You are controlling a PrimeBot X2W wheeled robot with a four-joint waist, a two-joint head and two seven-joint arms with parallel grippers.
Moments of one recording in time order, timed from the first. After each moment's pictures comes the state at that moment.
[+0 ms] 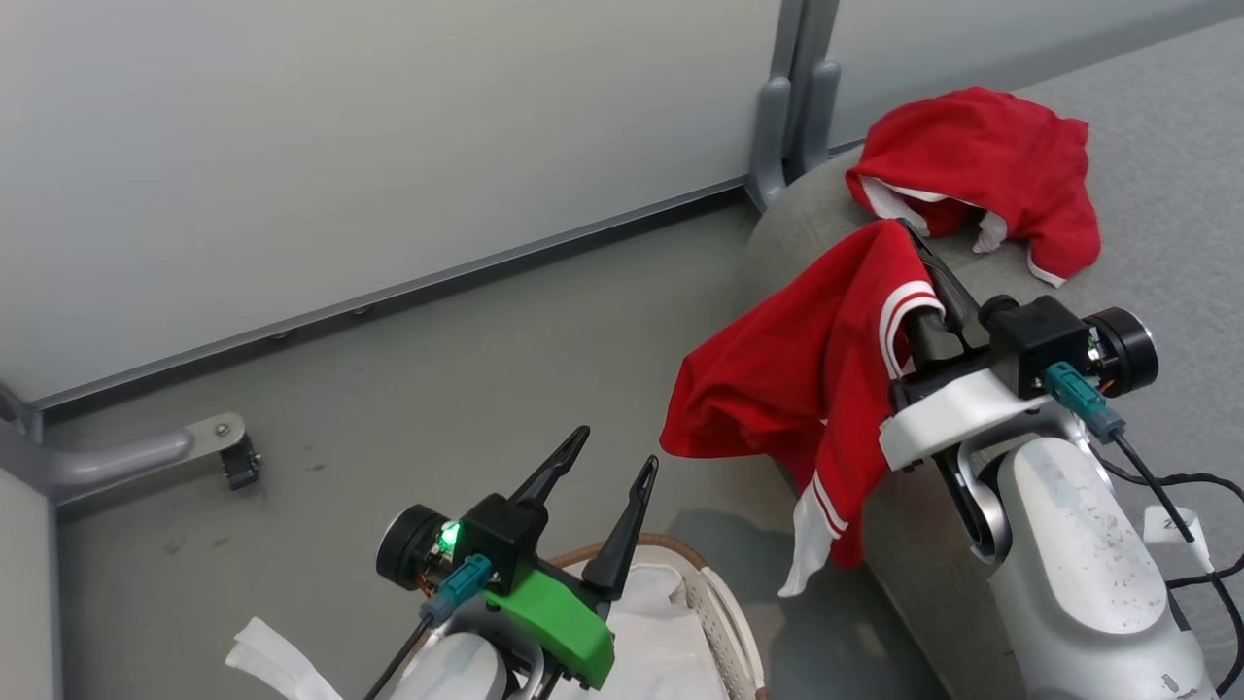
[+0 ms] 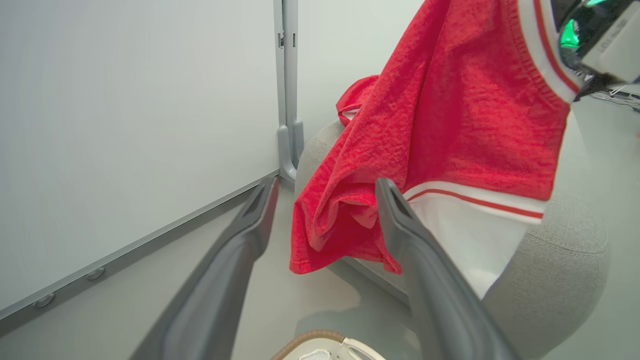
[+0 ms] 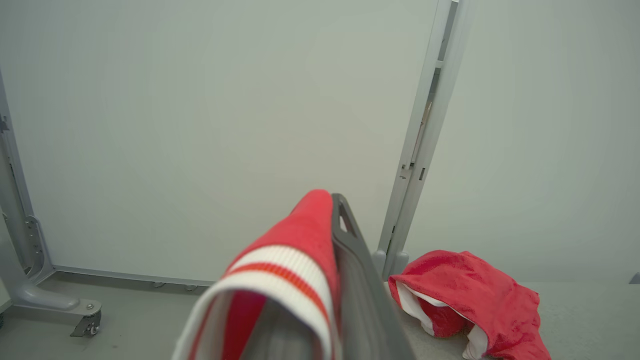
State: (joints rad) left arm -0.27 0.09 -0.61 0.37 -0.33 -0.13 -0.26; right arm -0.44 -0.05 0.10 0.29 0.00 0.13 -0.26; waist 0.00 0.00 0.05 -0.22
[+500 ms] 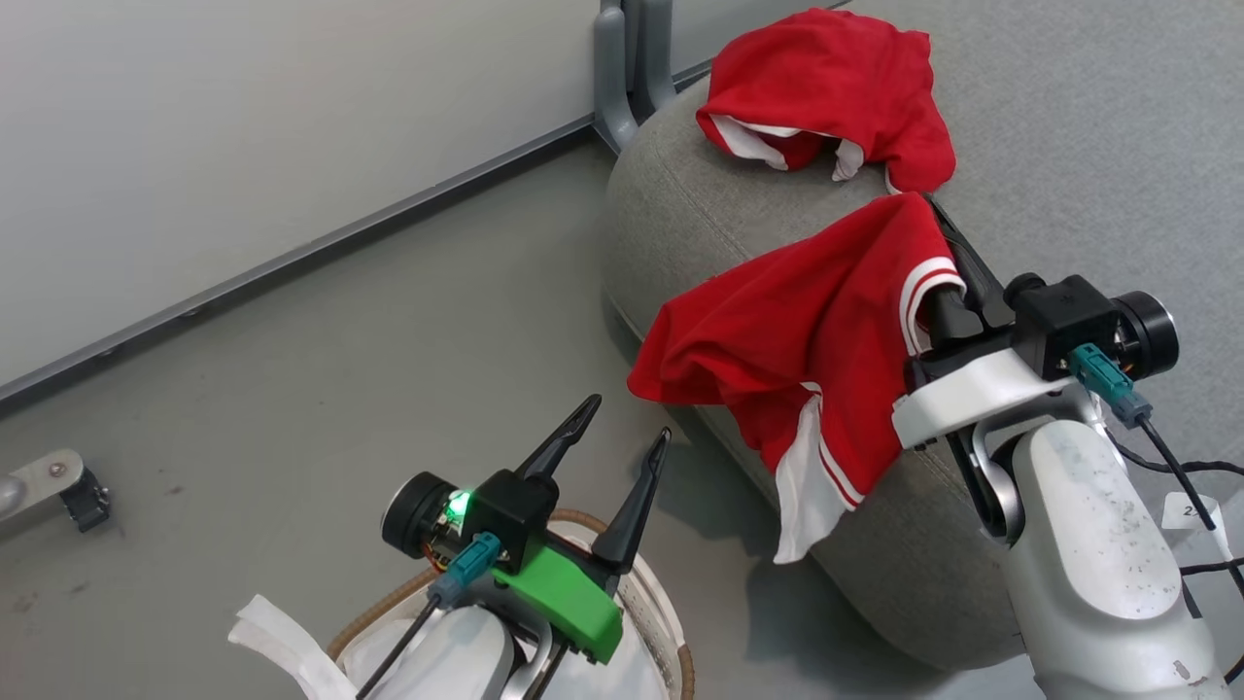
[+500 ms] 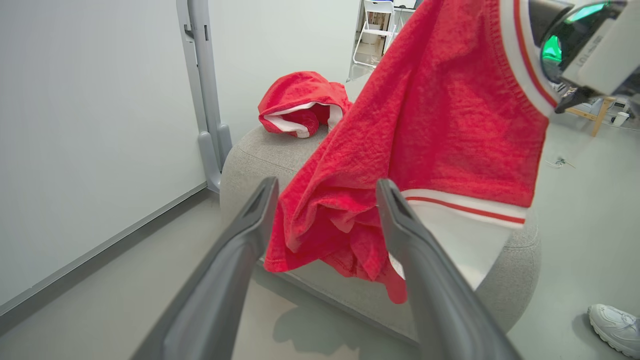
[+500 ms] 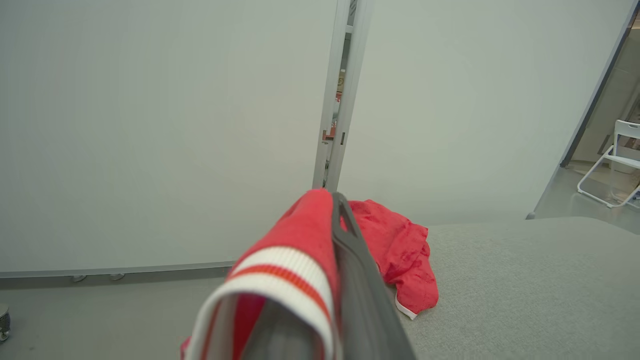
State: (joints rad) left arm -0.31 0.08 -0.61 0.35 -0.31 -0.13 -0.26; right arm -0.46 -0.05 0.07 0.28 0.01 0.13 -0.26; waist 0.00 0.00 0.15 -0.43
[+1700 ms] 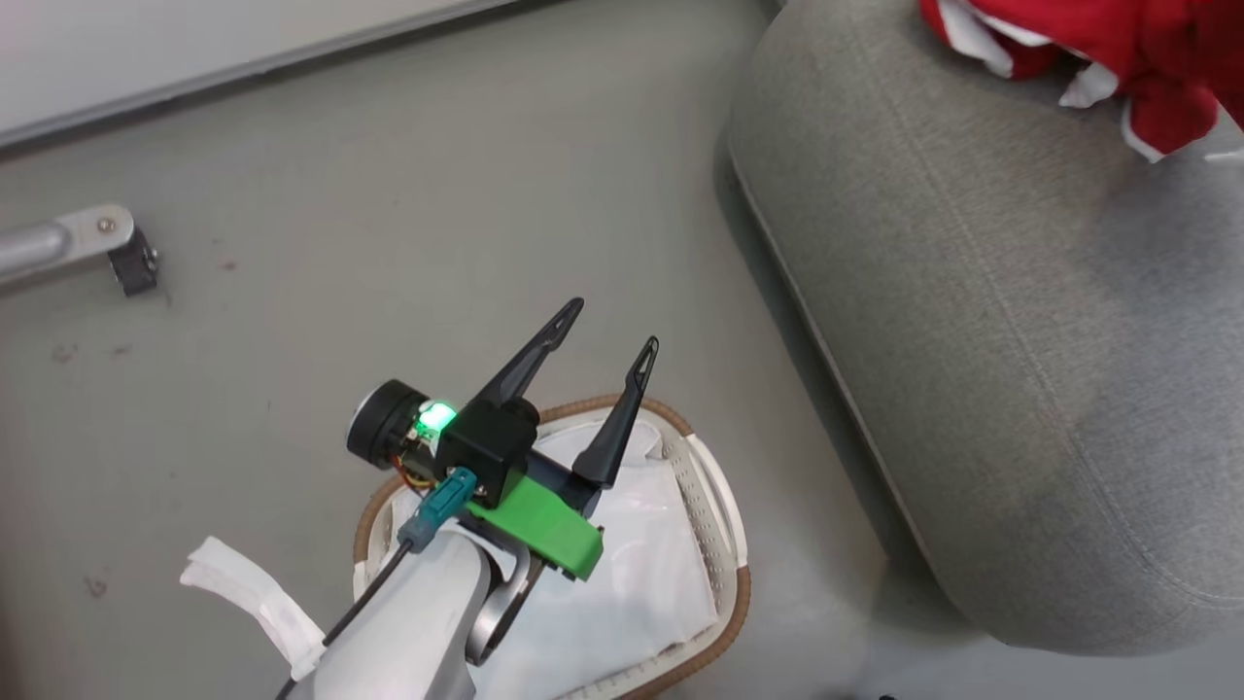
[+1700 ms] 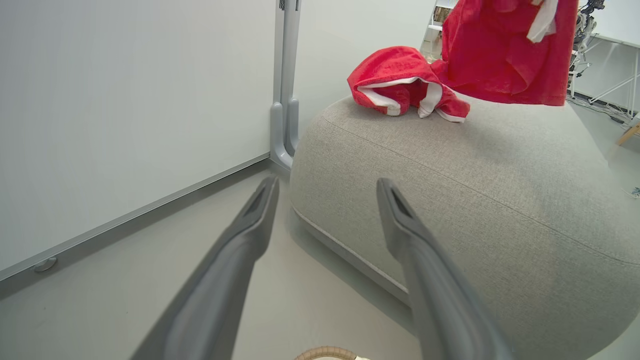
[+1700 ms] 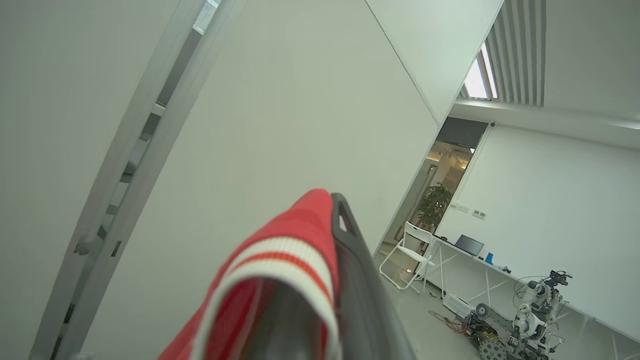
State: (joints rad) left arm -0.41 0.11 -0.59 0.28 -0.26 -0.13 -0.26; right arm -1.15 -0.35 -0.48 0.43 -0.39 0.13 -0.20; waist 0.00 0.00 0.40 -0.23
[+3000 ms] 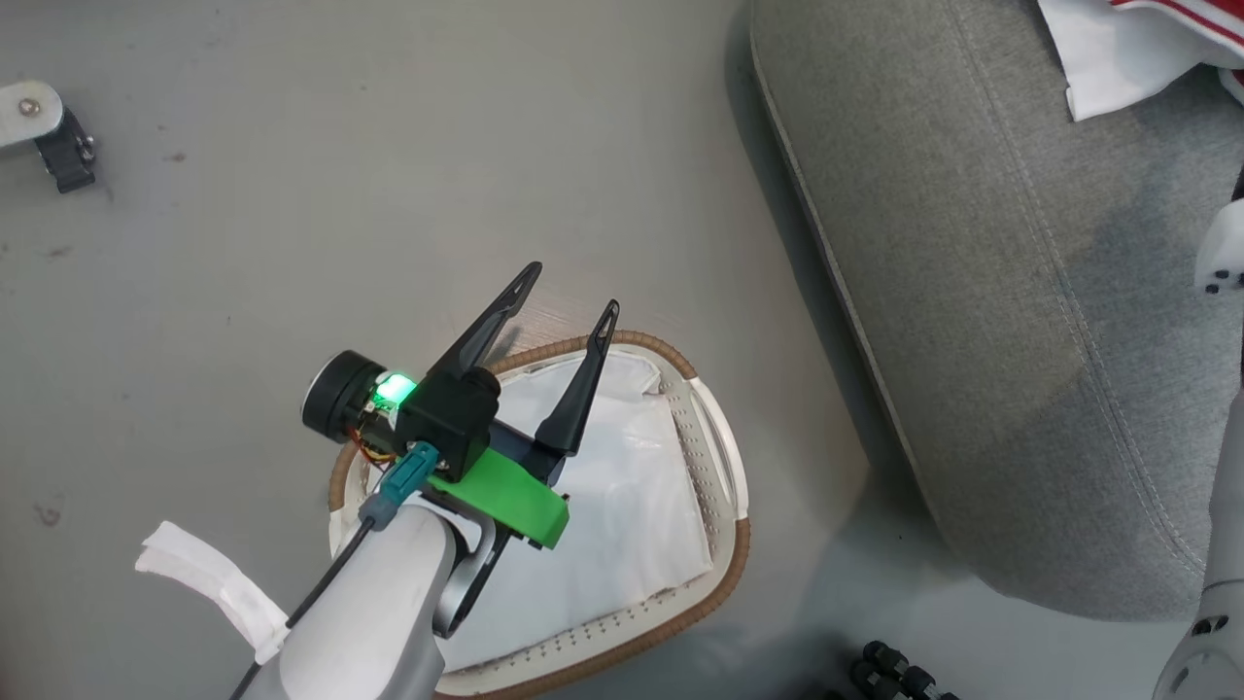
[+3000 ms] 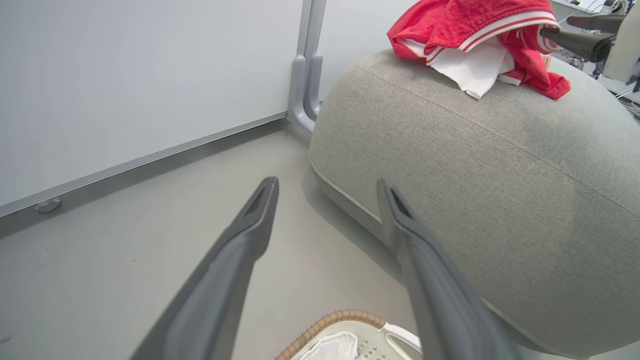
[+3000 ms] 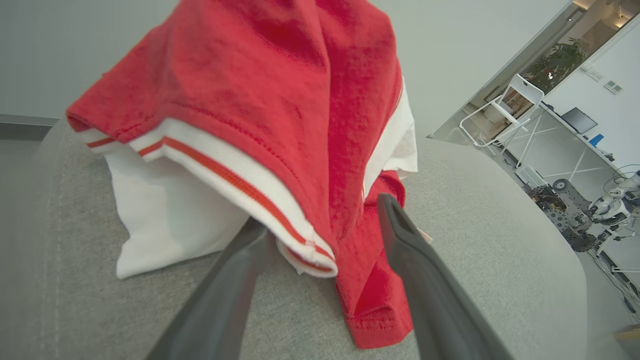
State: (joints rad) left arm -0.45 0.15 -0.55 0.27 -0.24 -0.13 -0.26; right arm -0.80 -0.12 -0.59 0.55 -0.47 0.13 -0.26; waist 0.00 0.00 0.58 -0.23
